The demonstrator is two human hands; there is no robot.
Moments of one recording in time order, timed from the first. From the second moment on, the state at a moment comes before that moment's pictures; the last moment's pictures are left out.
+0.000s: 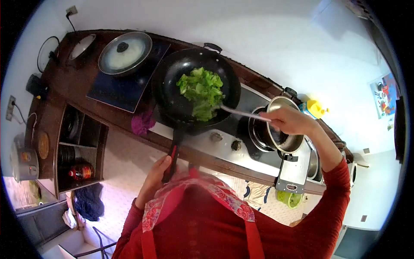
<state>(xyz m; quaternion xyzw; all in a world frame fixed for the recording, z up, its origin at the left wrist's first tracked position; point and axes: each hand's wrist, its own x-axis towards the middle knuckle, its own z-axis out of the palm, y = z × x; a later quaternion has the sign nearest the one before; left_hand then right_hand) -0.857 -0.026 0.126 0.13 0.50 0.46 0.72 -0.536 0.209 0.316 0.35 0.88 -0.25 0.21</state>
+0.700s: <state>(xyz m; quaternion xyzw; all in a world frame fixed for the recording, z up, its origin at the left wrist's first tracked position) -0.861 -0.027 0.112 0.17 0.49 0.47 0.71 -0.547 0.228 0.274 0.42 0.85 -0.28 0.14</state>
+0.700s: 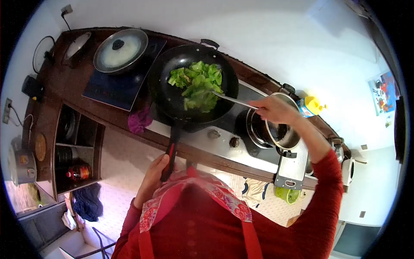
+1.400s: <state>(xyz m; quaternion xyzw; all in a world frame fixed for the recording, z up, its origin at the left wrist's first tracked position) -0.861 -0.028 0.116 0.17 0.50 0.46 0.71 -0.593 0.247 0.204 0.35 0.91 -0.20 0.02</state>
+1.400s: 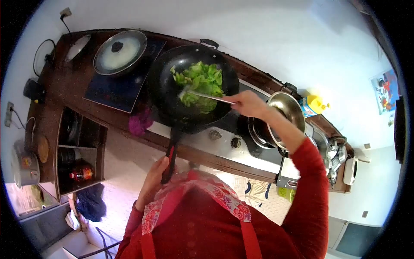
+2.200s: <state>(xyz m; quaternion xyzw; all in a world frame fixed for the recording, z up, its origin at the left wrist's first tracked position) -0.861 -0.028 0.111 0.17 0.50 0.47 0.71 -0.592 0.251 0.167 0.45 0.86 -0.23 -0.07</state>
